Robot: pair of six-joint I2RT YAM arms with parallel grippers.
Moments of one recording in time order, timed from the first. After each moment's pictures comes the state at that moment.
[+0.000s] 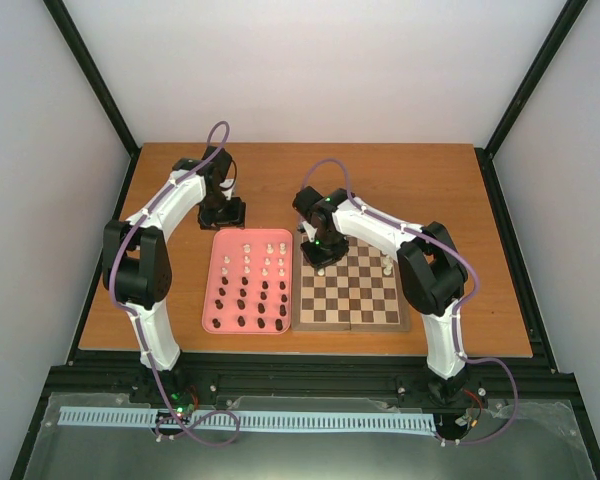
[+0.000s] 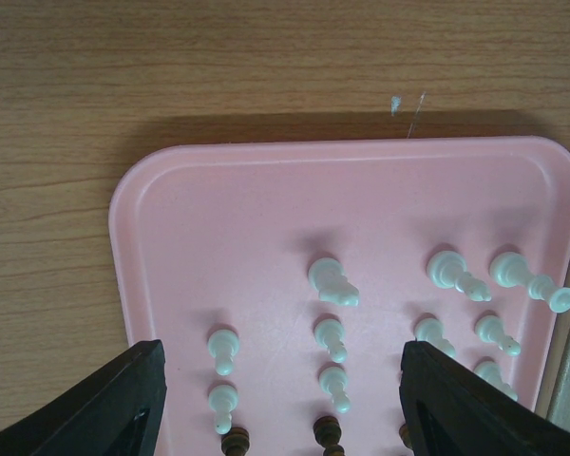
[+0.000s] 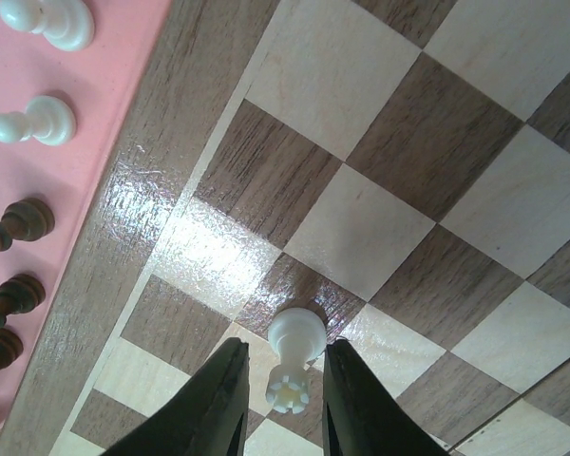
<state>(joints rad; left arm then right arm) -0.22 1.90 1.60 -1.09 0.10 -0.25 0.71 2.04 1.63 -1.09 -0.11 0.19</state>
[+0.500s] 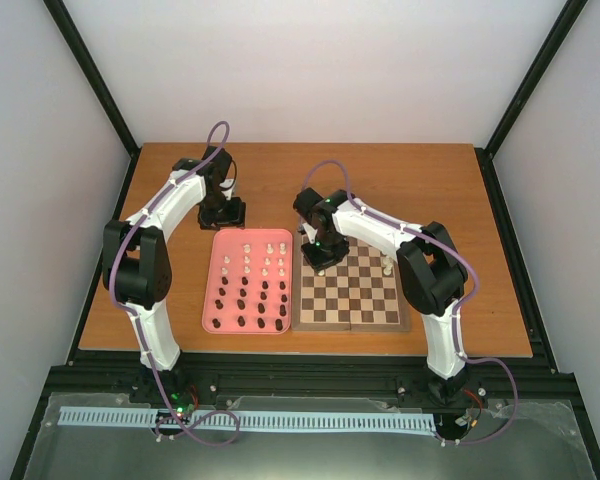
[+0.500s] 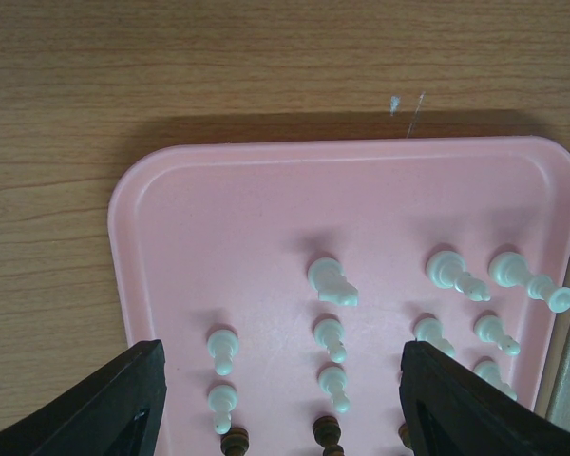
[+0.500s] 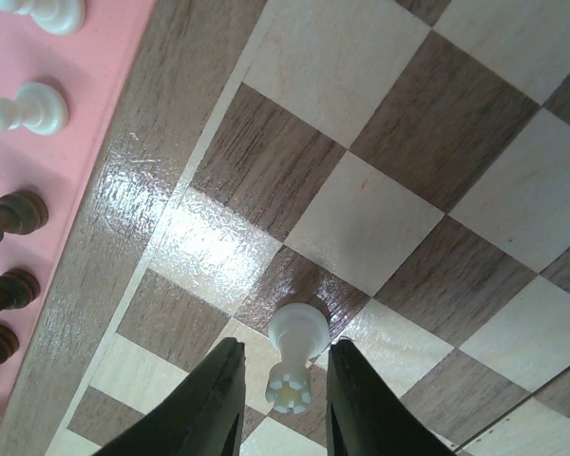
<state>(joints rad) -0.22 1.90 1.60 -1.09 0.10 -0.25 0.71 2.04 1.61 -1.08 -0.12 0.19</state>
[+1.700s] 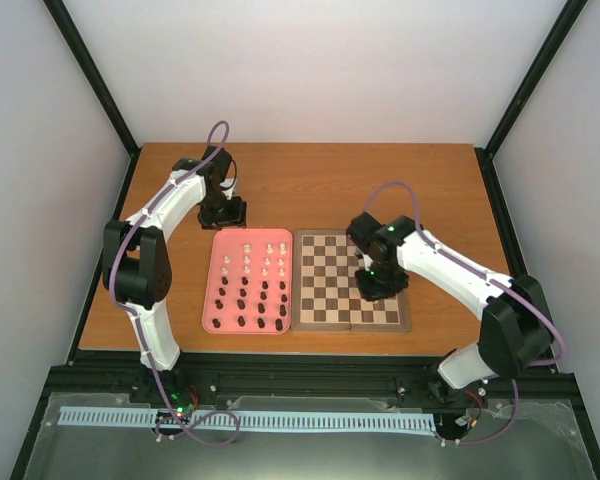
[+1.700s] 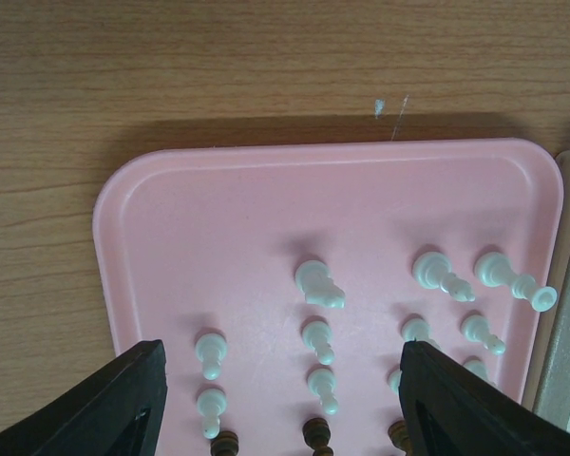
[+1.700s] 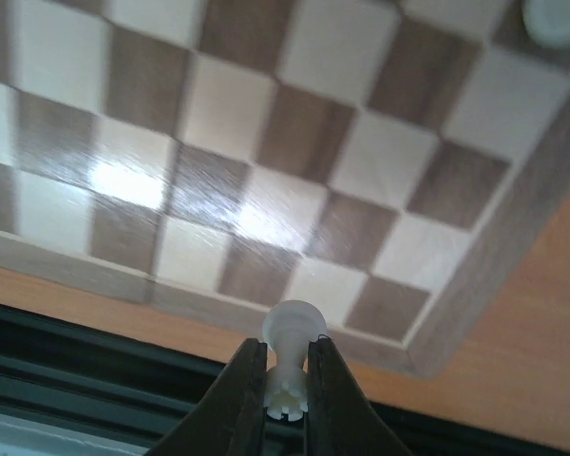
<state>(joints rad) -0.22 1.90 1.60 -1.08 0.12 -0.25 0.65 1.50 1.16 -1.21 -0.04 0.35</state>
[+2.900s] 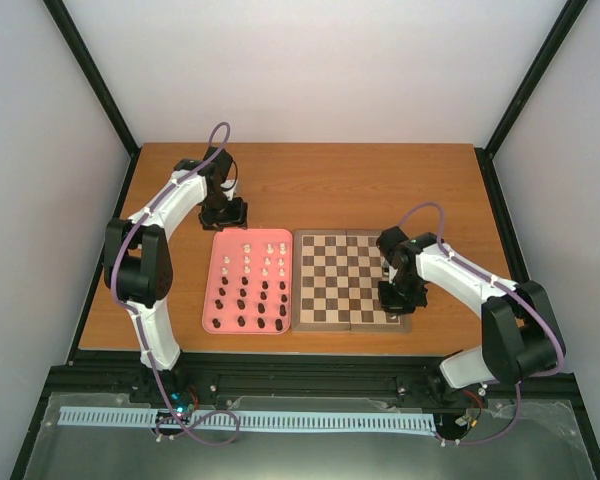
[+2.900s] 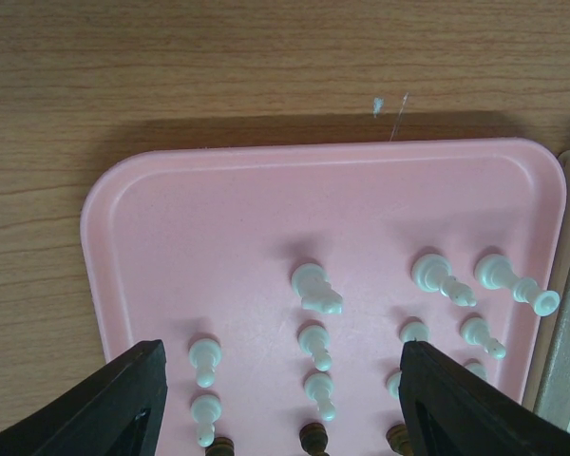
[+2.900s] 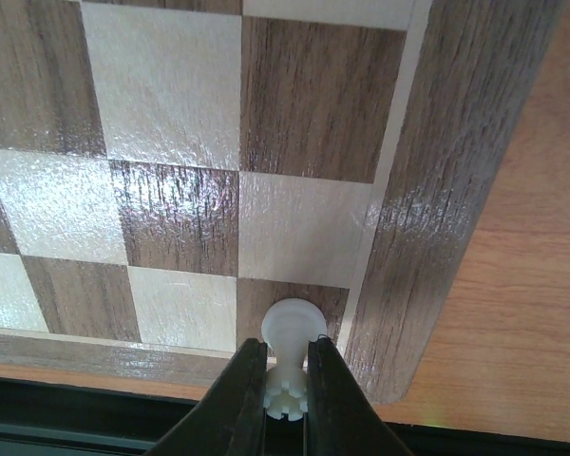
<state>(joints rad) -0.22 1.91 1.60 -1.07 0.13 -0.25 0.43 1.42 0.86 -1.08 -0.11 0.38</state>
